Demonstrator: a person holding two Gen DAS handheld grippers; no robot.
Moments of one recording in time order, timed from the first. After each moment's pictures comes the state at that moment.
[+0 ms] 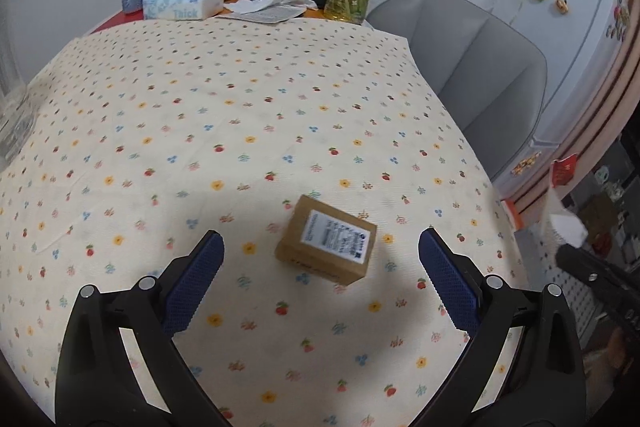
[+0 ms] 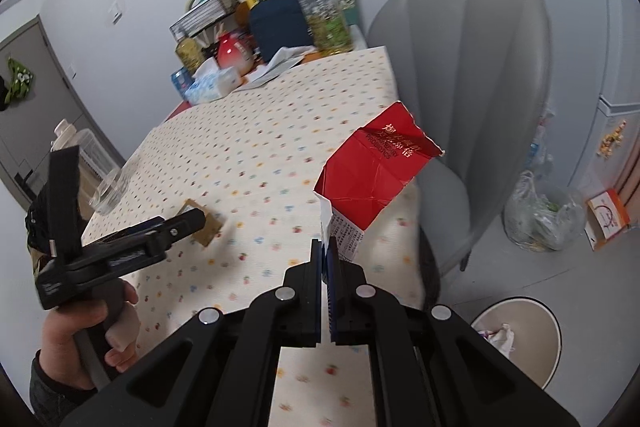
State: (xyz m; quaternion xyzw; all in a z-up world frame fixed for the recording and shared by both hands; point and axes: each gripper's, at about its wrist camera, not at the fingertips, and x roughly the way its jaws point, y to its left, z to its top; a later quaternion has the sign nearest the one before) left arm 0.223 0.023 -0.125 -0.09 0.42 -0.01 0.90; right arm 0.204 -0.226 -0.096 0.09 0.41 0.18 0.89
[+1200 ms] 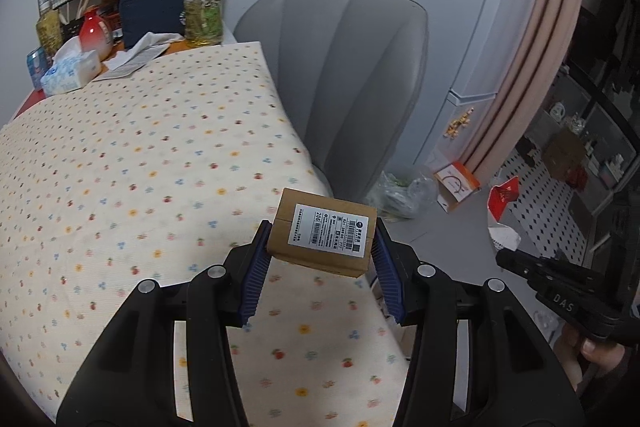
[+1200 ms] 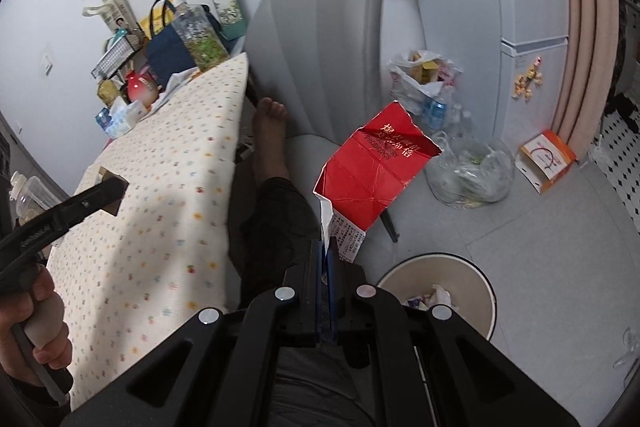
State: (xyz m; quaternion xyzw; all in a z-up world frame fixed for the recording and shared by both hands) left arm 0.211 -0.134 -0.084 -0.02 0.40 -0.13 0.91; right arm 0.169 -0.388 -0.135 0.15 0.42 0.06 0.89
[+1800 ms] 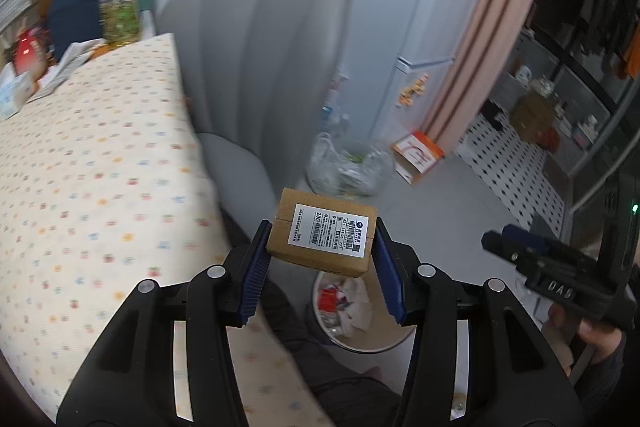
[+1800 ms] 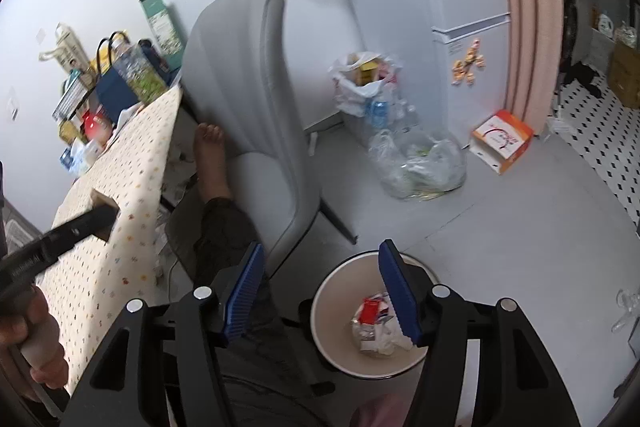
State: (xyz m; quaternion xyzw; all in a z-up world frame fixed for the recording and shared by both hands) left arm 0.217 -0.232 -0.098 0.01 0.43 -0.21 0.88; right arm 0.144 -0.479 -0.143 0.18 0.41 -0.02 0.89
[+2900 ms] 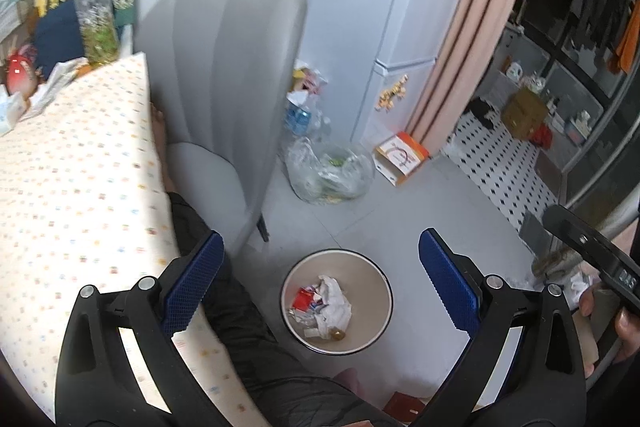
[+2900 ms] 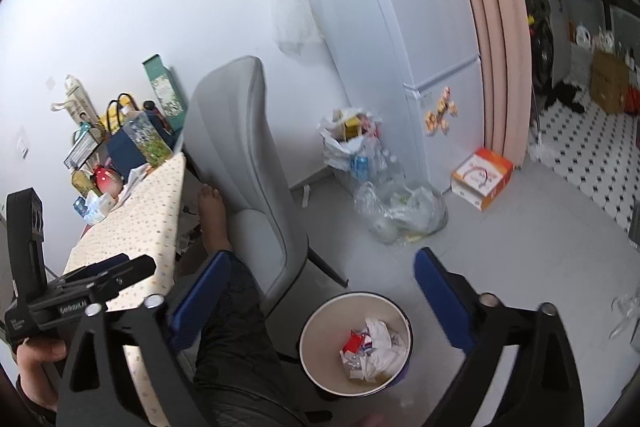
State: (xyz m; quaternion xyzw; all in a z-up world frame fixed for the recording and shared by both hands) left arm 0.188 -0.276 -0.058 0.01 0.41 -0.21 0.89; right arm 0.082 -0.533 -0.062 0.20 0.32 -0.04 0.92
